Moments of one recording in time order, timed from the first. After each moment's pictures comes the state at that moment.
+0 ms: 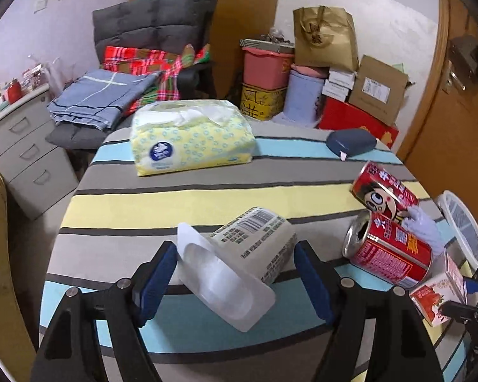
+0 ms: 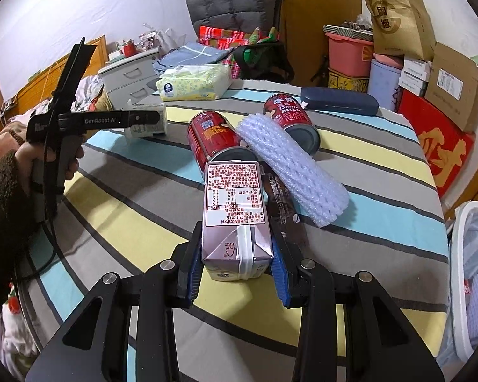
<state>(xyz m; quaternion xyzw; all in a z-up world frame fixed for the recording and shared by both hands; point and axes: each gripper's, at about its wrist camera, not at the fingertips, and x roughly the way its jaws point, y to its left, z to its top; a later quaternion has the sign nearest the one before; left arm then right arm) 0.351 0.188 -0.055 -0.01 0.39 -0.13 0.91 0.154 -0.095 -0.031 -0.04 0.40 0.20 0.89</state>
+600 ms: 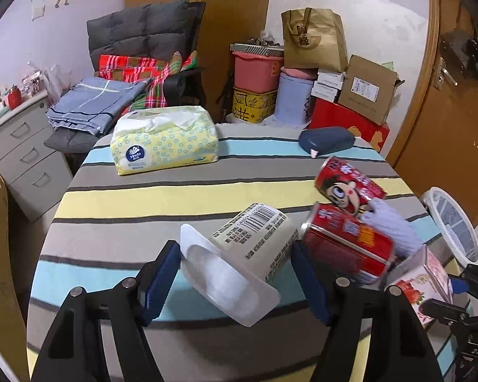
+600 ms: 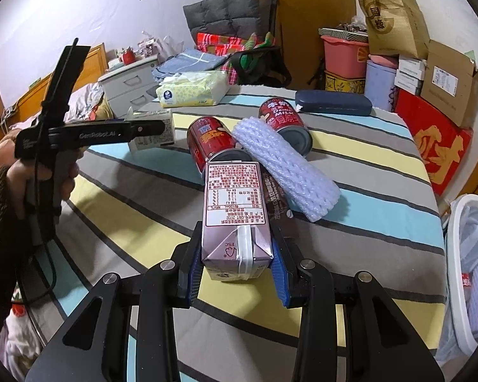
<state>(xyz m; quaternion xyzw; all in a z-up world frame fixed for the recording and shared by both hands) 0.314 0.151 -0.037 -0.01 0.38 -0.13 0.92 0.145 -0.105 -0.026 -0.03 0.39 0.20 0.90</state>
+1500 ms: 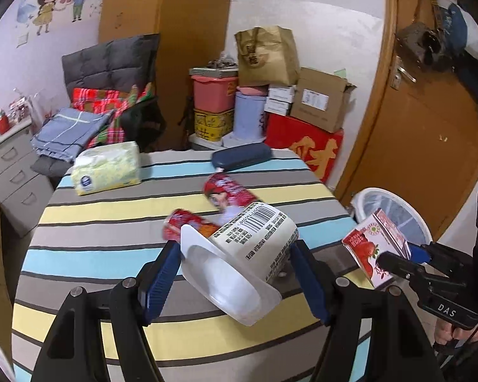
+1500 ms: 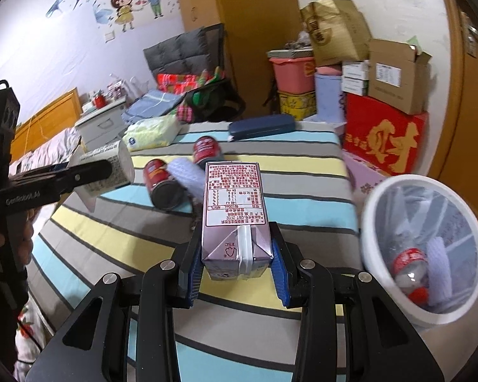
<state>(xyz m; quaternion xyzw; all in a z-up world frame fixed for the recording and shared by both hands) 0.221 0.041 0.033 -0.01 0.34 -0.18 0.92 0.120 -0.186 0.007 0.03 0.35 0.13 0.93</state>
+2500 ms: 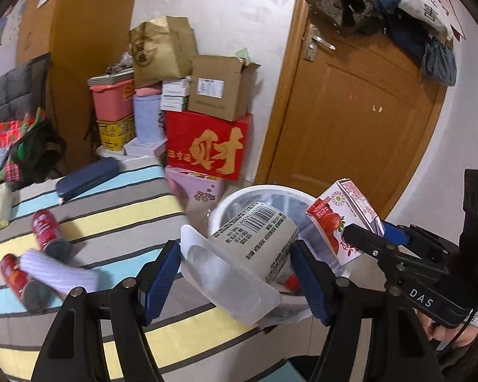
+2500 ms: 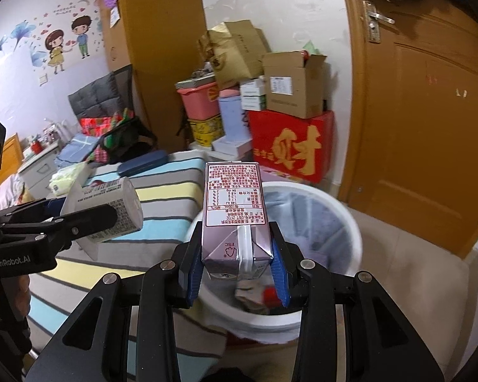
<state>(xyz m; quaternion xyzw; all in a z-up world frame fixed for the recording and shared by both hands) 0.210 -0.191 0.041 0.03 0.34 -0.32 0.89 0.091 -0.328 0.028 0.06 0.31 -0.03 0.95</state>
